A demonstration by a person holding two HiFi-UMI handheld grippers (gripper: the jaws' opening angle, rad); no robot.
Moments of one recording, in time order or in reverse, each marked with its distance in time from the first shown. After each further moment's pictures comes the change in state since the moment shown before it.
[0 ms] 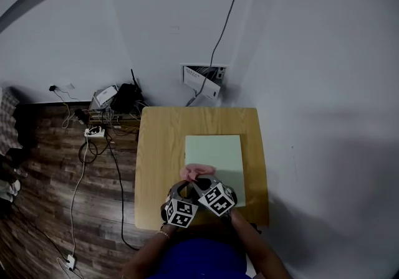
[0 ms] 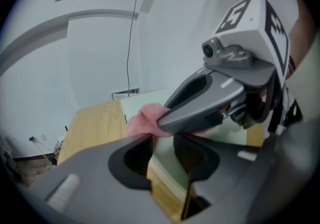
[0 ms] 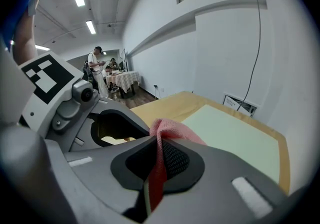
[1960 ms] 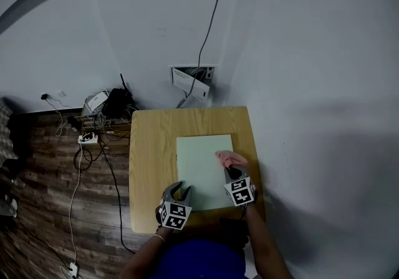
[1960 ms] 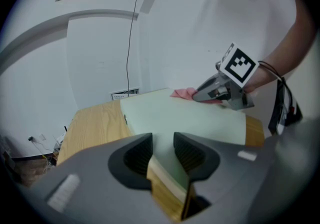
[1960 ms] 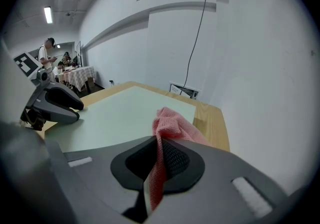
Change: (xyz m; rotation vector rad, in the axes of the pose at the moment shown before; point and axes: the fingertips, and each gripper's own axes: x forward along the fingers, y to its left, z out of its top) left arm 0.000 0.000 0.001 -0.003 -0.005 -0.005; right arm -0.076 -0.140 -0.097 0.214 0.066 -0.454
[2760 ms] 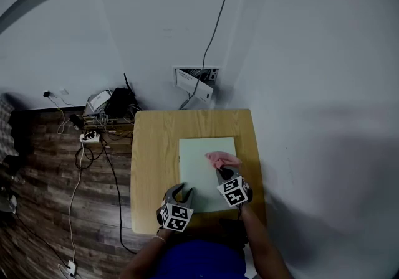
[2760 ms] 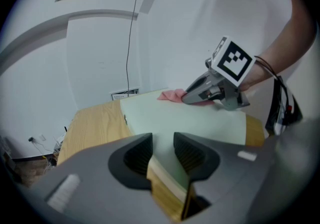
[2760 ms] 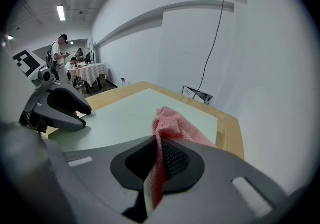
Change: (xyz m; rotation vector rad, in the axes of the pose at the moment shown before) left arm -0.002 0.001 0.000 0.003 0.001 0.000; right arm 0.014 0.036 0.029 -0.095 0.011 0.095
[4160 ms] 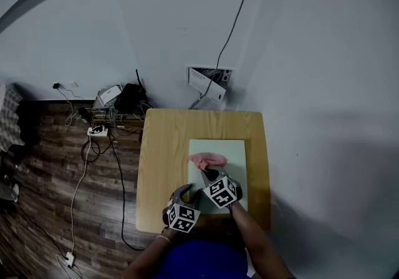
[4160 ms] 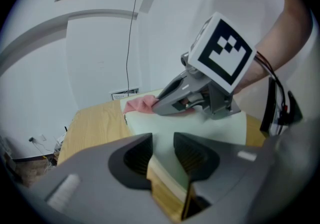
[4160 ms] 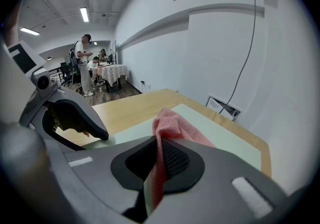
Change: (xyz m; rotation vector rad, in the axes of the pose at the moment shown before) left arm 0.002 0.000 -0.001 0.003 0.005 0.003; right arm 0.037 0.077 0.056 -0.155 -0.067 0.177
